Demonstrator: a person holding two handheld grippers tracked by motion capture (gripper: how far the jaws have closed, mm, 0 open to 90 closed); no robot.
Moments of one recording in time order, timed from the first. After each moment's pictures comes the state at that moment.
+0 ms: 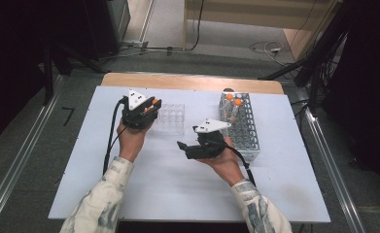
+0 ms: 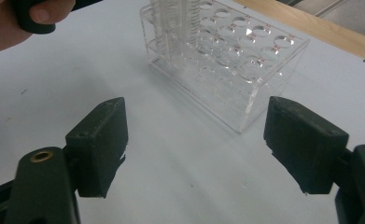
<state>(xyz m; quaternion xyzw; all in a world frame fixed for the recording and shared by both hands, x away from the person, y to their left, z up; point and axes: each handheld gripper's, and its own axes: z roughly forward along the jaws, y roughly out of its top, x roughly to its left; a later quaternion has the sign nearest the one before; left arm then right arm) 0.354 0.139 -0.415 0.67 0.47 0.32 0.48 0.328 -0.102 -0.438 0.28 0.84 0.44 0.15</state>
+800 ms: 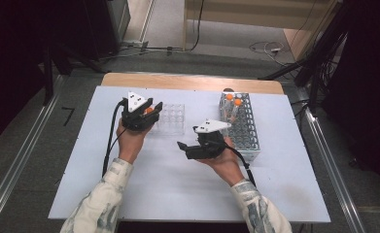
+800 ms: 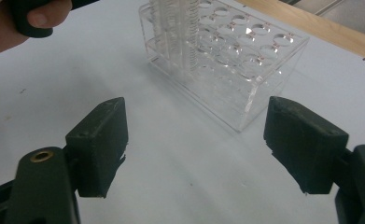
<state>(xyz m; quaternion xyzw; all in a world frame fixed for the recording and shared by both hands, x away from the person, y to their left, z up) 0.352 0.141 -0.418 0.67 0.47 0.31 0.48 0.328 -0.103 -0.439 0.28 0.84 0.44 0.15</state>
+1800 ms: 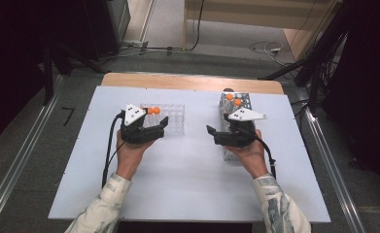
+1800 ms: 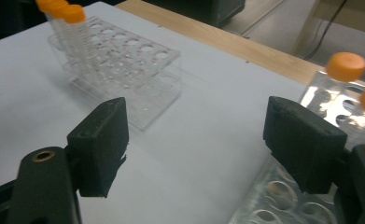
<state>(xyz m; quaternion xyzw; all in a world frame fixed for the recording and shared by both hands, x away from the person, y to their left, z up) 0.313 0.135 -0.424 0.67 0.47 0.28 0.50 0.349 -0.175 -0.411 0.35 0.80 0.45 0.21</state>
